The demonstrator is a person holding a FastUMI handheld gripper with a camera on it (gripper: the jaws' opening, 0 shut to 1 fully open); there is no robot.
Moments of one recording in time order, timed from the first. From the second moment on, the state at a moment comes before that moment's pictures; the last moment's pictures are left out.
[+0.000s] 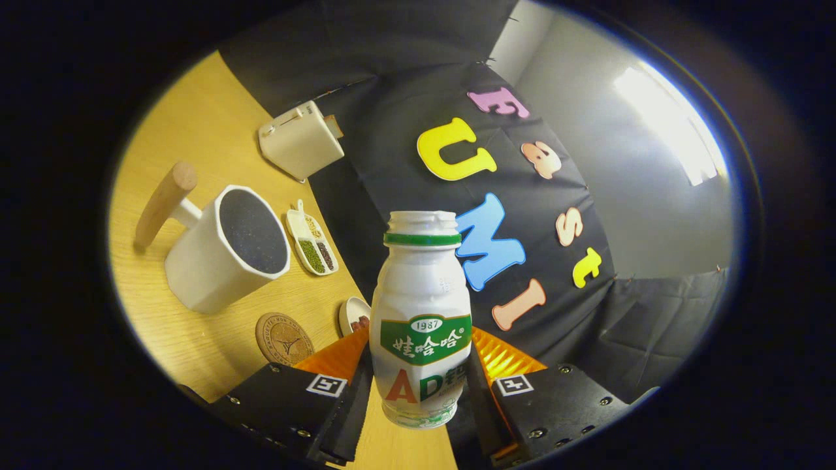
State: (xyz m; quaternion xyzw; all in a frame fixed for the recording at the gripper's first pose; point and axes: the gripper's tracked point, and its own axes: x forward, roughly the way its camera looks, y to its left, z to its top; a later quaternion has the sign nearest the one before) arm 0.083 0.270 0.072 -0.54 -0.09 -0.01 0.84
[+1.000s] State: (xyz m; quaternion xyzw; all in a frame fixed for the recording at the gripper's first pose) arm 0.088 0.289 0.067 -0.70 -0.08 -0.04 0.71
